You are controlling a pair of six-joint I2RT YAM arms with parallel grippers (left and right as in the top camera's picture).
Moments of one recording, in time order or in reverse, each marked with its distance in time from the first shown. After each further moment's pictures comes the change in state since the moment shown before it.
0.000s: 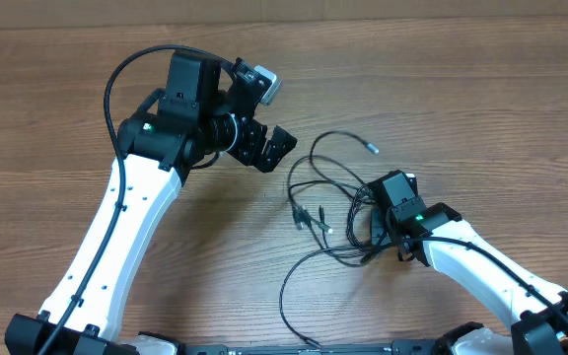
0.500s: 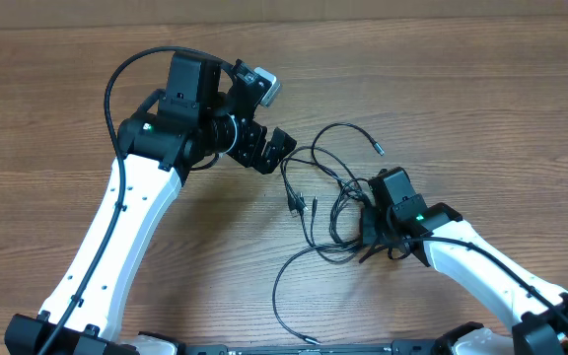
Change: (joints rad) left arm 0.000 0.000 0.000 -0.016 0.000 0.000; right arm 0.000 -0.008 0.001 0.068 -0.208 -0.014
